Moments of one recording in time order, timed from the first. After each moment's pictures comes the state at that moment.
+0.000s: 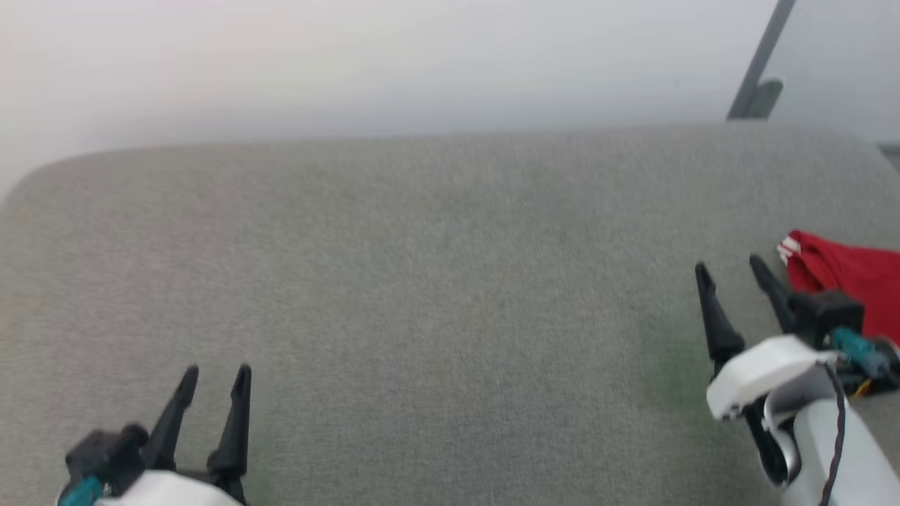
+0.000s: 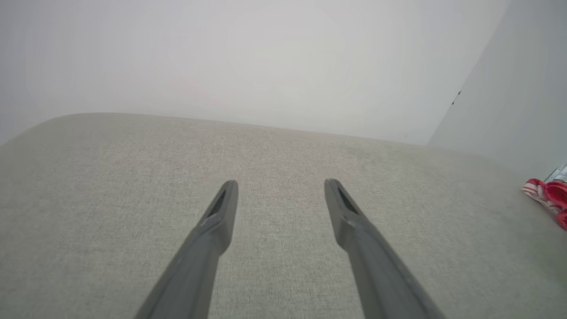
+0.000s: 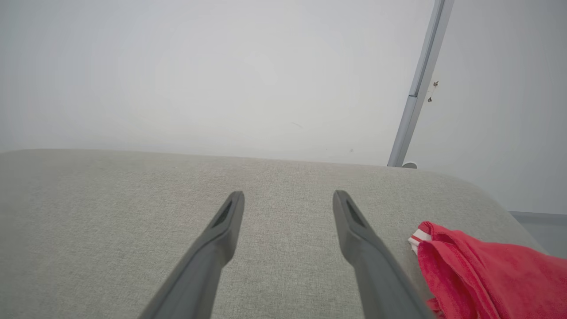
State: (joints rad) left arm 0.03 0.31 -0.12 0.19 -0.49 -0.13 -0.26; right arm -0.31 -0.18 0.02 0.47 0.19 0.13 -0.20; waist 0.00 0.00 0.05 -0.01
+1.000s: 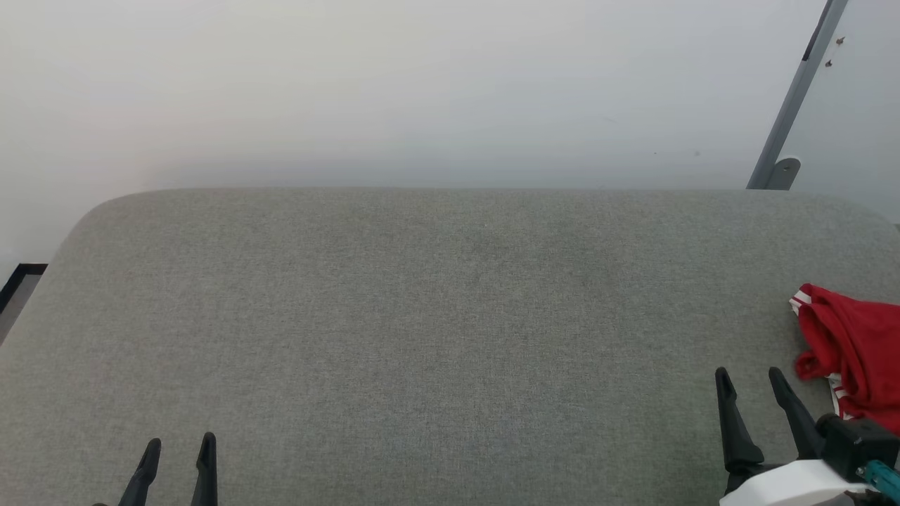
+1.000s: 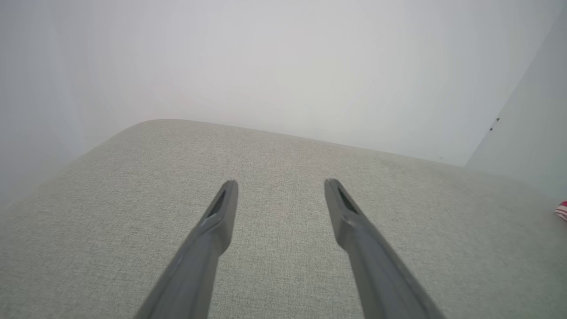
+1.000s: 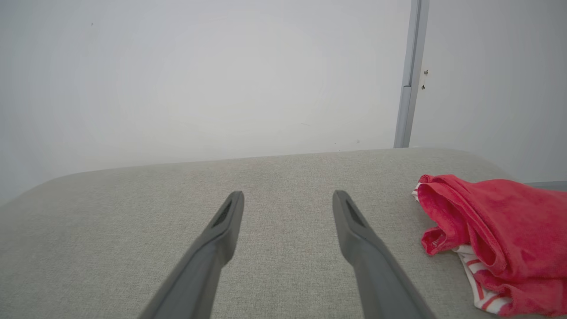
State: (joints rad) left arm 0.25 0.23 0.02 0.07 -0.42 -0.13 -0.26; right arm 0.04 -0.12 -0.06 0.24 0.26 0.13 -0.22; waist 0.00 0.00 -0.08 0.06
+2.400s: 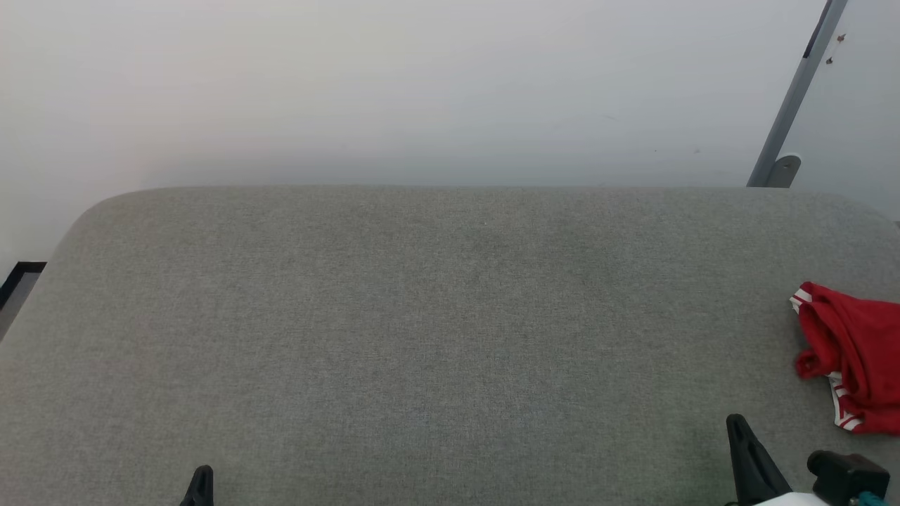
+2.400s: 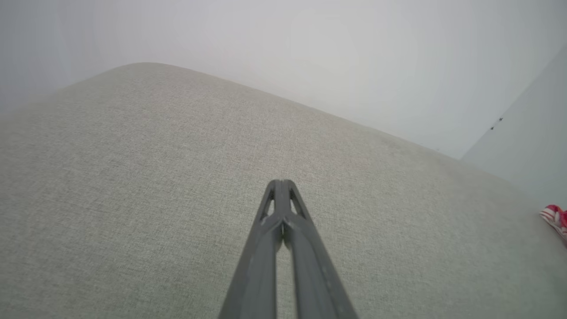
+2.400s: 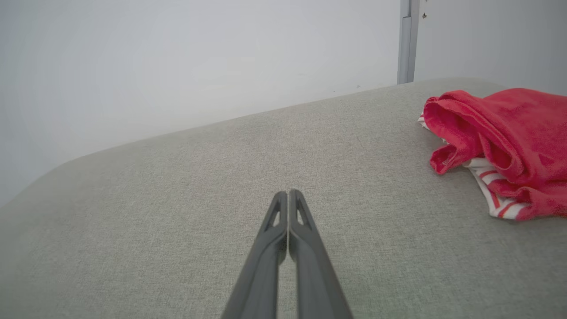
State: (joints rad) left arm 0.27 0.19 0.00 0.15 -0.50 -0.13 -0.24; right arm 0.12 -0.08 -0.06 0.26 0.34 0.13 -0.17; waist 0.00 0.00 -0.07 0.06
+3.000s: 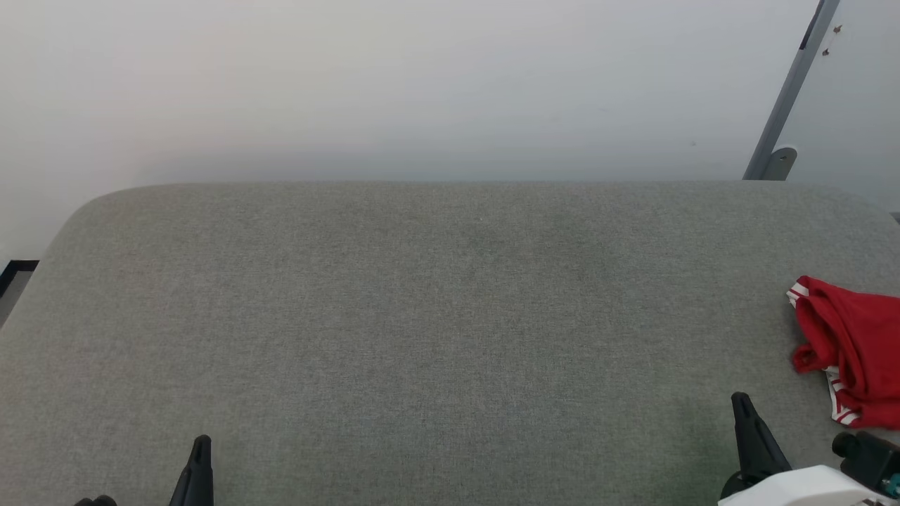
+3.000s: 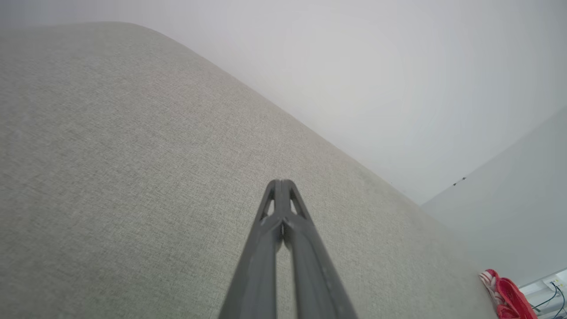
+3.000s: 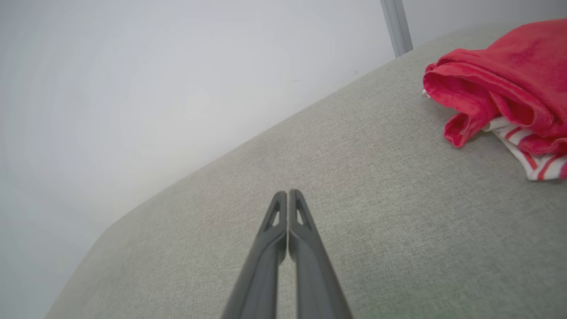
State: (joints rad) left arm 0.18 0.16 0.02 0.17 -0.76 -0.13 -0.16; right arm 0.07 -0.08 -0.07 0.26 0.63 0.13 -0.10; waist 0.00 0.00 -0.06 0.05
